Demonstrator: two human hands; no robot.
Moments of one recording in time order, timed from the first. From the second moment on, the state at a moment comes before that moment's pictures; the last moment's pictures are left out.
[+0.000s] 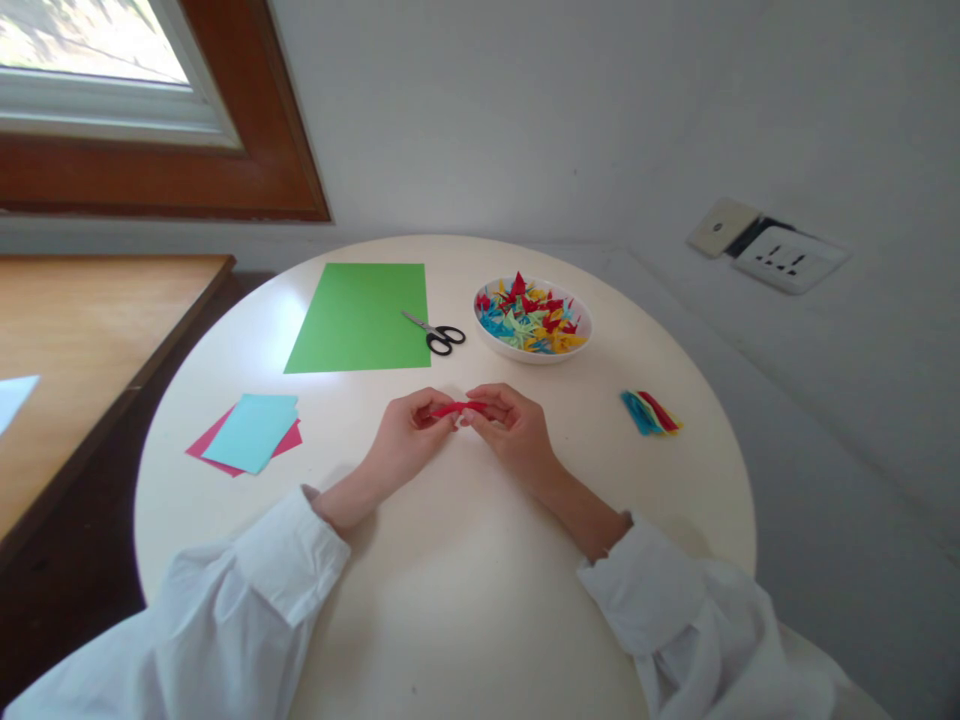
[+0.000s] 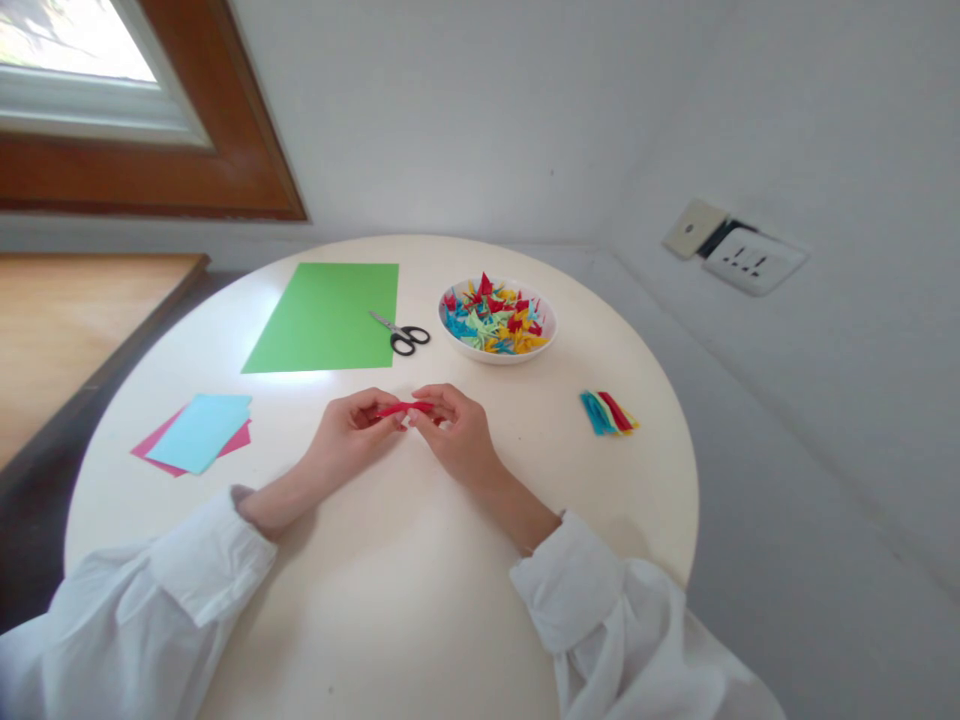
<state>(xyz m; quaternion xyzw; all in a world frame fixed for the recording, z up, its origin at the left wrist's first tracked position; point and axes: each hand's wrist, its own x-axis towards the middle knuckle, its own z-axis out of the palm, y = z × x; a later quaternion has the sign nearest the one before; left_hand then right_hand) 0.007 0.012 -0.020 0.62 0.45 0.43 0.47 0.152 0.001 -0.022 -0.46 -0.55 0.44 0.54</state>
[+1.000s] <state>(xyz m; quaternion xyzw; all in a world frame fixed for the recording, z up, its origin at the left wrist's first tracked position) 0.010 0.021 -0.020 0.53 0.44 0.49 0.53 0.129 0.006 -0.023 -0.50 -0.42 0.45 0.61</state>
